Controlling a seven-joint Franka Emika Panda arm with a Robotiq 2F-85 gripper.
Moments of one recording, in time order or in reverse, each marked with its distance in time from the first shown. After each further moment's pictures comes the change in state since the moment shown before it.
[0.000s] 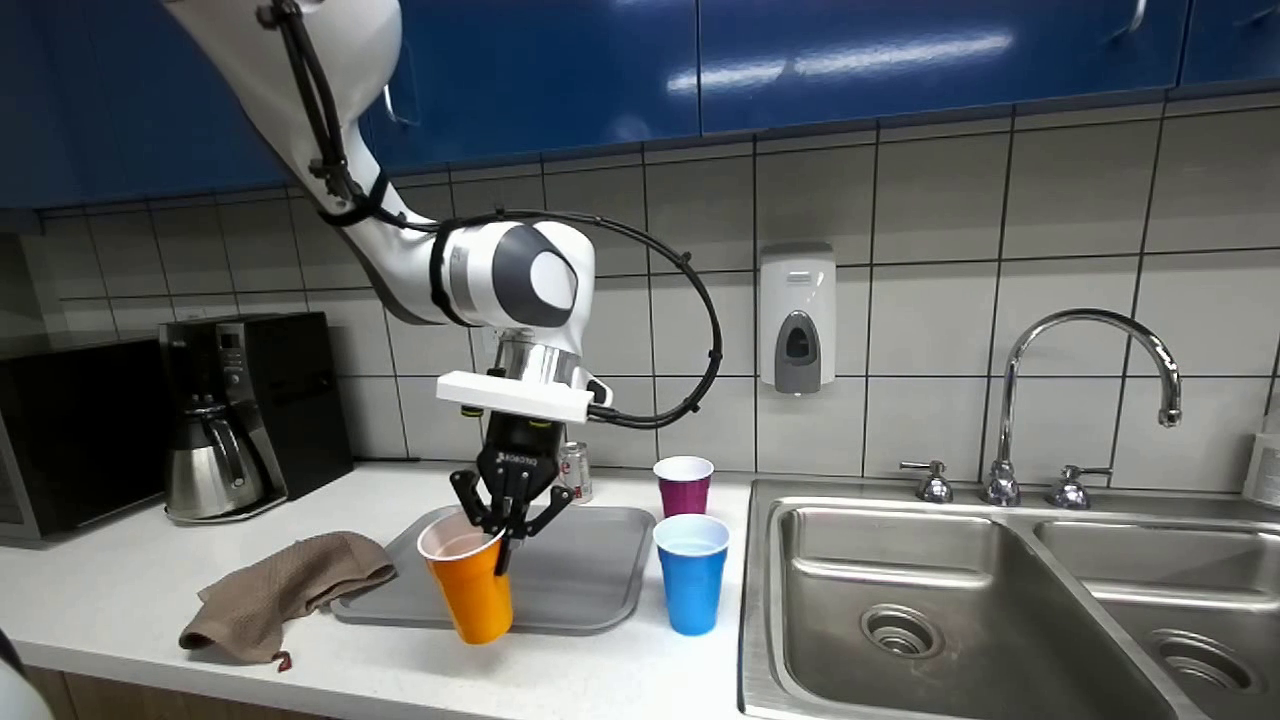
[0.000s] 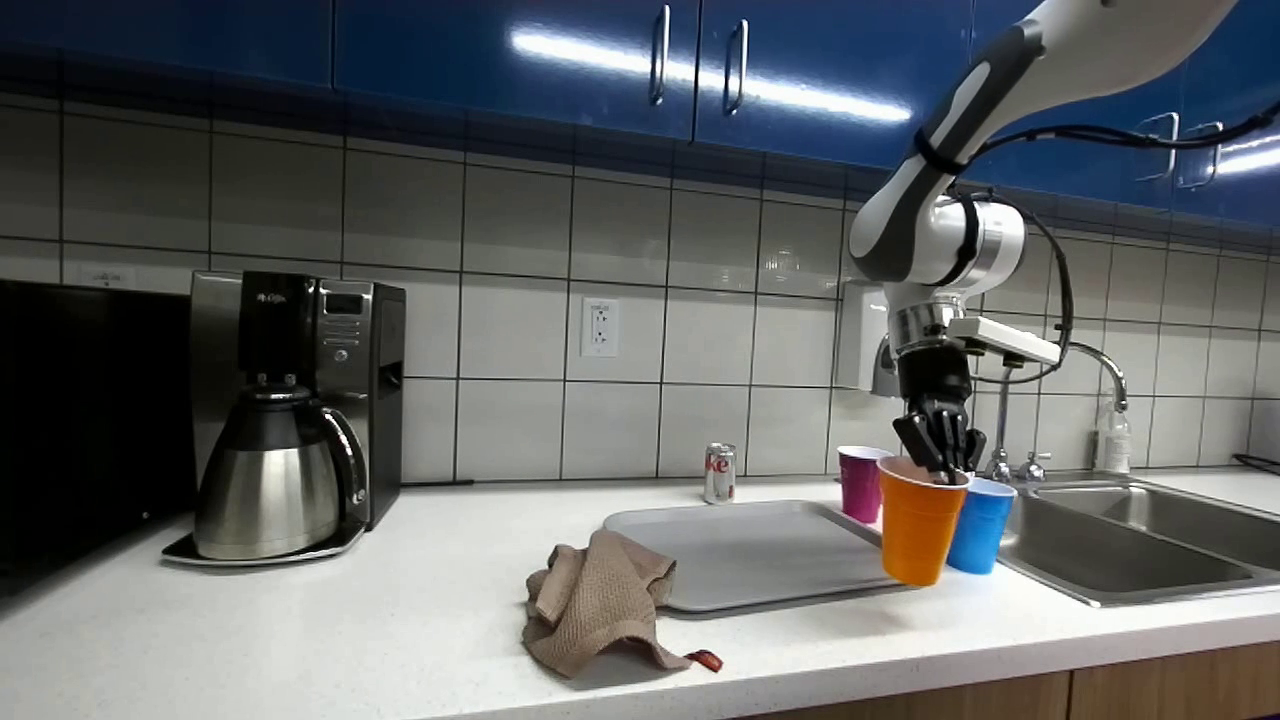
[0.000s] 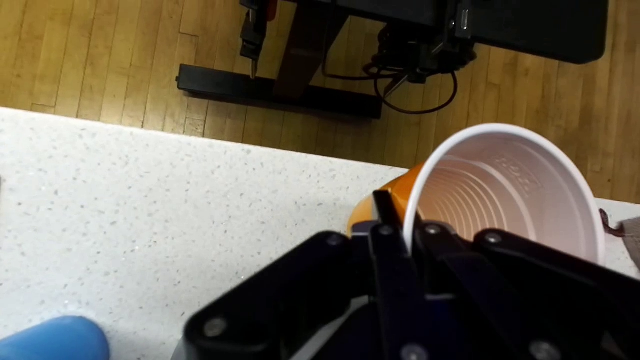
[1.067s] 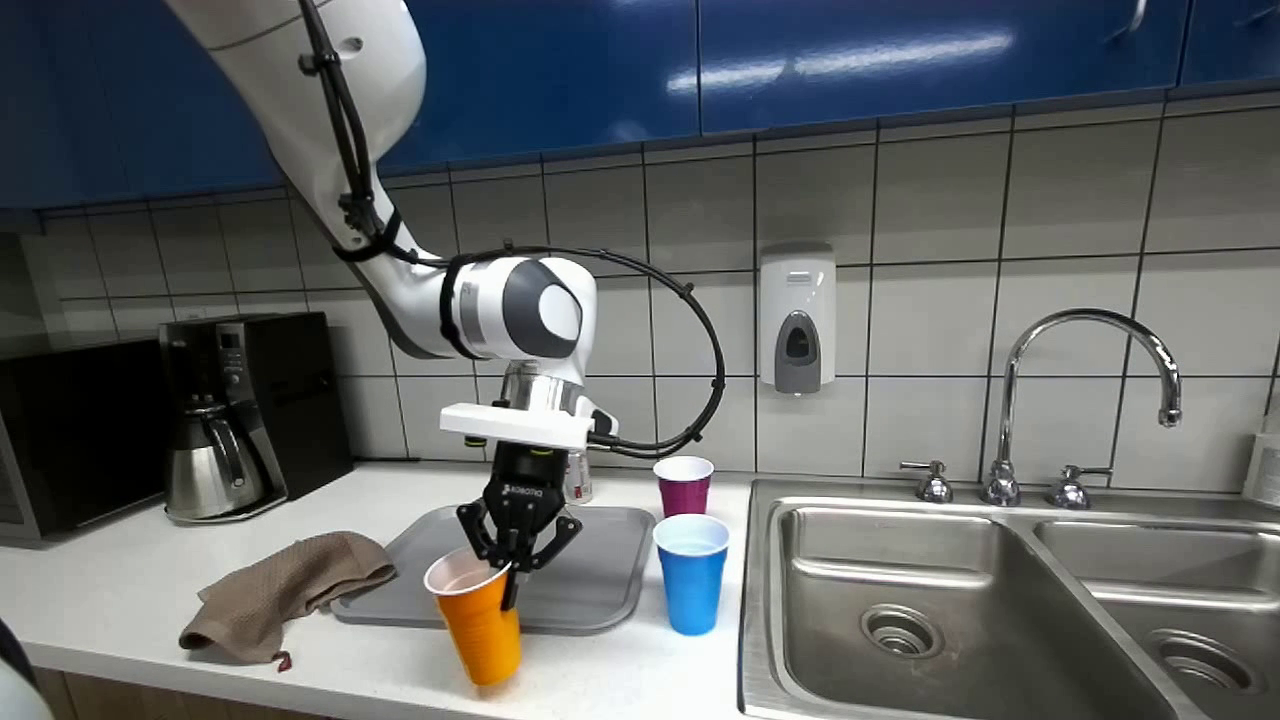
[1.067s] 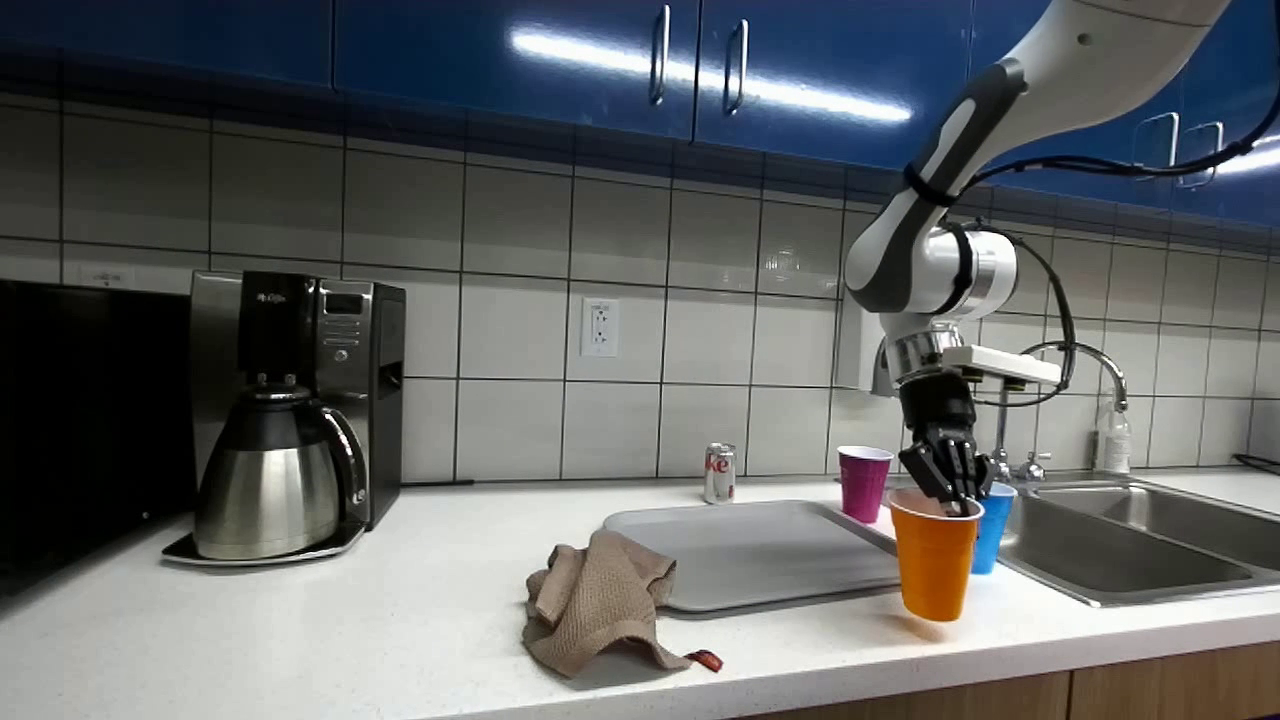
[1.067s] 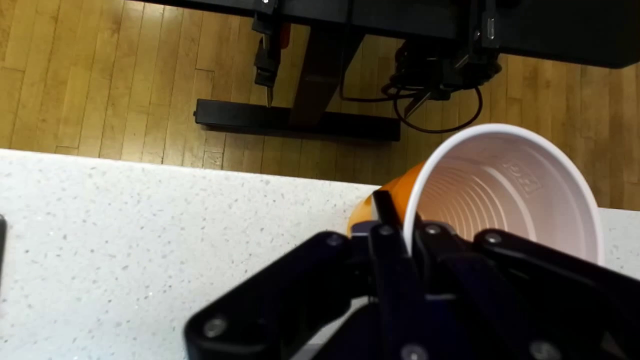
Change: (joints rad) arm 0.000 0.074 0.000 0.000 -0.046 0.014 0.075
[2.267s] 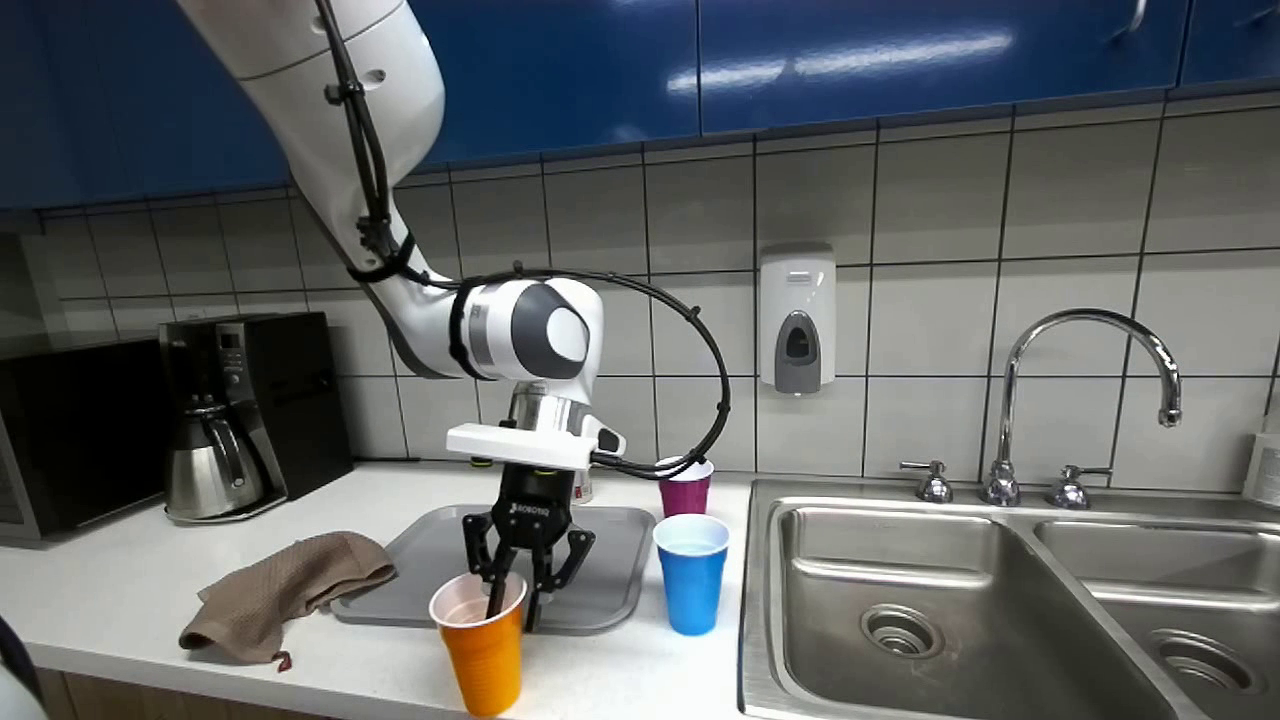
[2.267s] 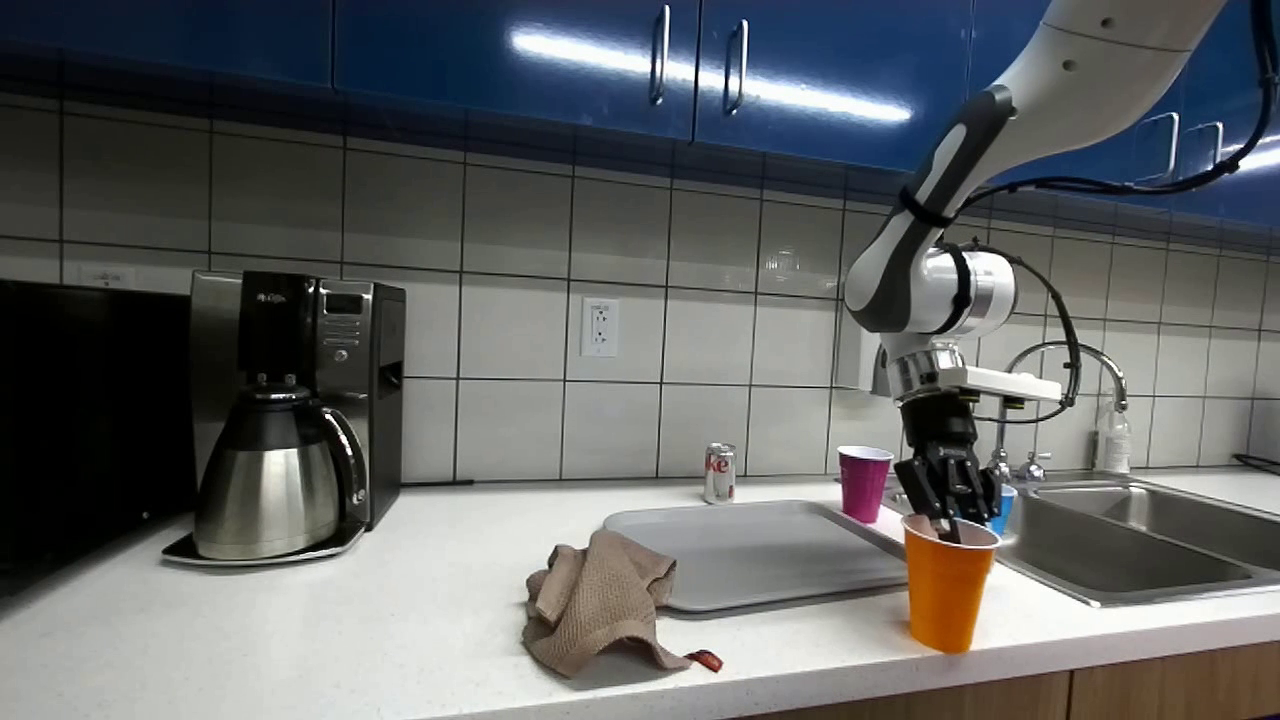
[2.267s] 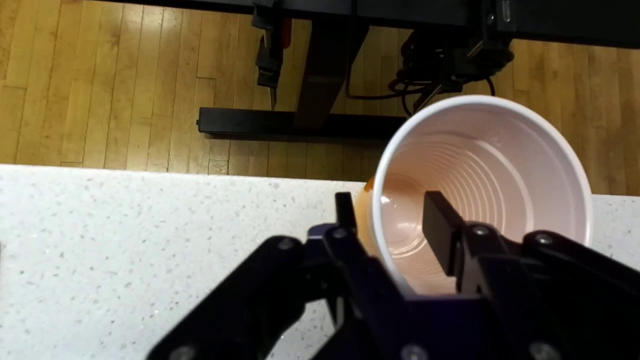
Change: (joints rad) arm -0.010 0.052 0.000 0.003 0.000 0.038 0.038
